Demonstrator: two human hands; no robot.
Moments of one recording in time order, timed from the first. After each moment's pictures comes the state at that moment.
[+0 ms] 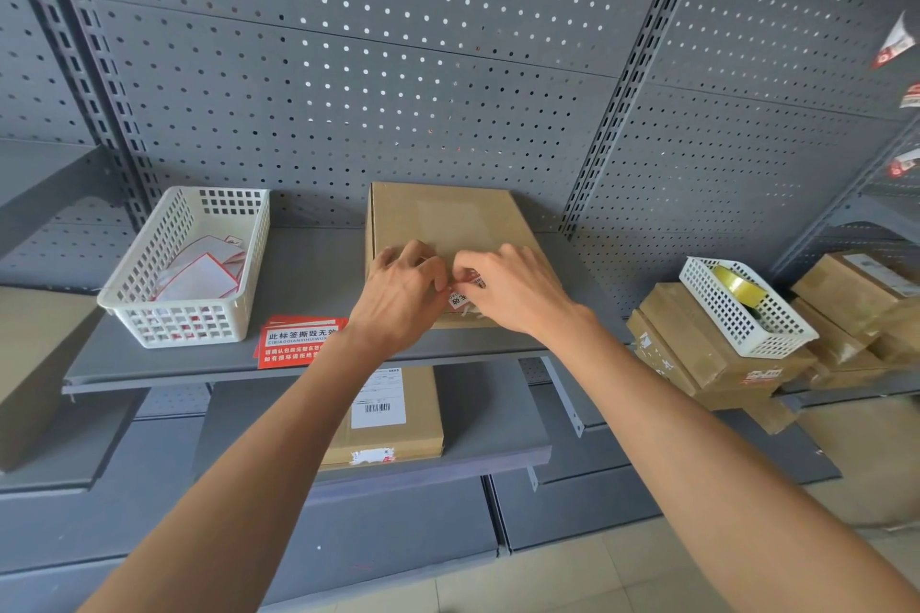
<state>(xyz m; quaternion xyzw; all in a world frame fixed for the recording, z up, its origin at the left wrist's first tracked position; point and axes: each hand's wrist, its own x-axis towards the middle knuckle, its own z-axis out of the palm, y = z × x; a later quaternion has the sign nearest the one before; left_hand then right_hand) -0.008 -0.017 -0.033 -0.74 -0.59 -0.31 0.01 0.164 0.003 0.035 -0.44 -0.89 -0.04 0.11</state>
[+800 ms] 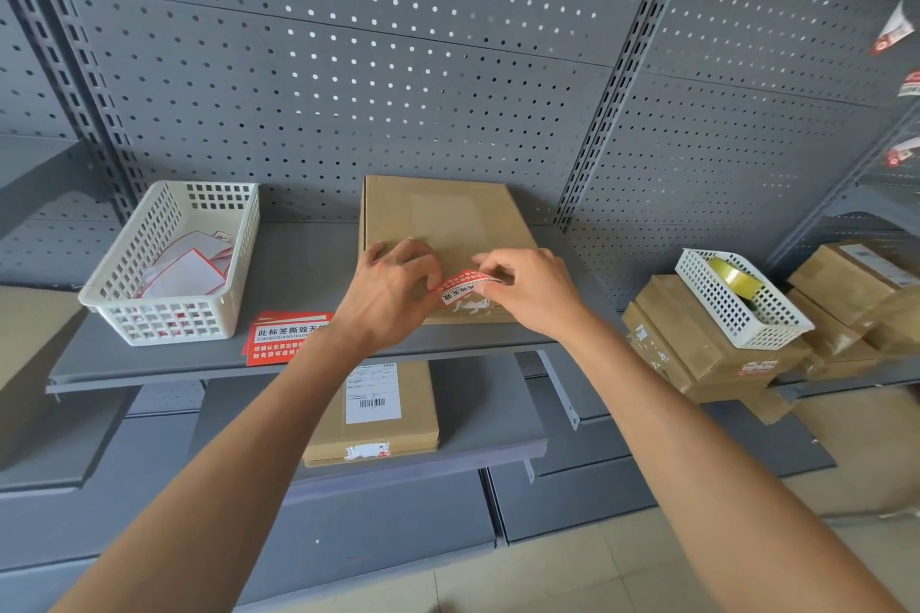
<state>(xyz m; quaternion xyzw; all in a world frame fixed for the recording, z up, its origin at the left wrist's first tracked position) -0.014 -0.019 -0.036 -0.77 -0.55 -0.34 0.01 0.200 0.020 0.010 -0.51 -0.82 0.16 0.22</state>
